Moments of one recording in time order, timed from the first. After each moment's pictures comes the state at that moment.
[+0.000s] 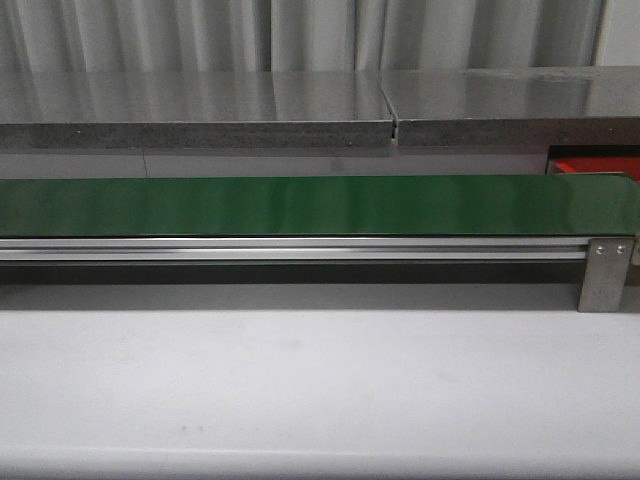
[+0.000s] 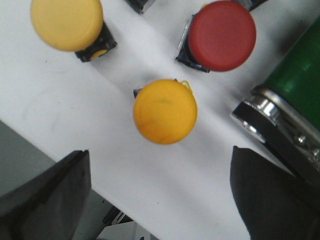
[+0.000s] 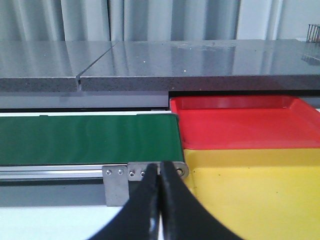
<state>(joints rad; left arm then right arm) 0.51 1.75 -1.27 -0.08 0.94 -0.16 -0.07 -0.01 0.03 0.00 0.06 0.09</state>
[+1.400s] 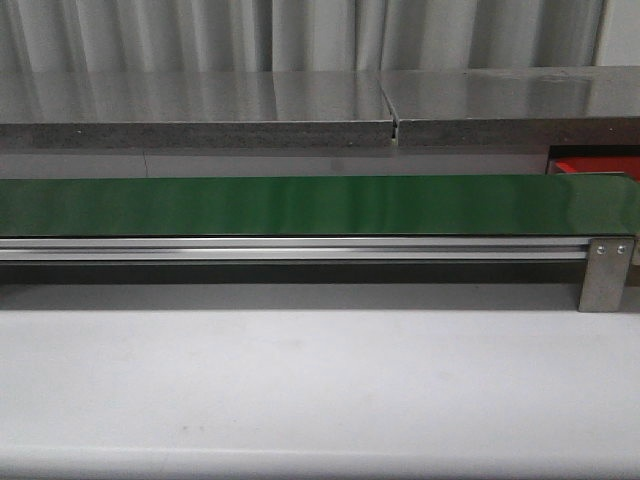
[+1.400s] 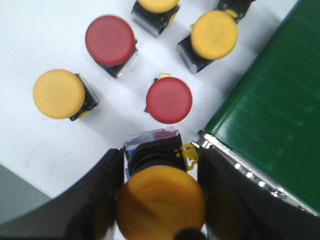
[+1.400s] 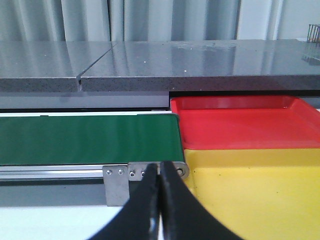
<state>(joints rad) 0.48 1.72 -1.45 -0.10 1.01 -0.12 -0.07 -0.01 0.03 0.00 0.06 0.09</state>
